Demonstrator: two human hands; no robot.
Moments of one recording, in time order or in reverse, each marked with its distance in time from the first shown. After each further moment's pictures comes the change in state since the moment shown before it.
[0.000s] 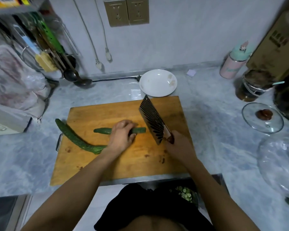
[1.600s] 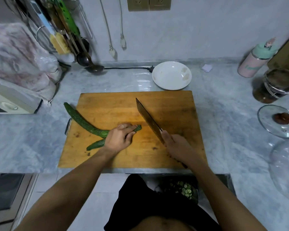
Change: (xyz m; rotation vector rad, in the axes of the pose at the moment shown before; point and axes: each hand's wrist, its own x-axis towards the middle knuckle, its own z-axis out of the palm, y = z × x) left_hand -0.046 -0.039 0.012 -0.068 0.156 0.083; right_hand -0.008 -0.020 0.025 0.048 -0.267 -0.053
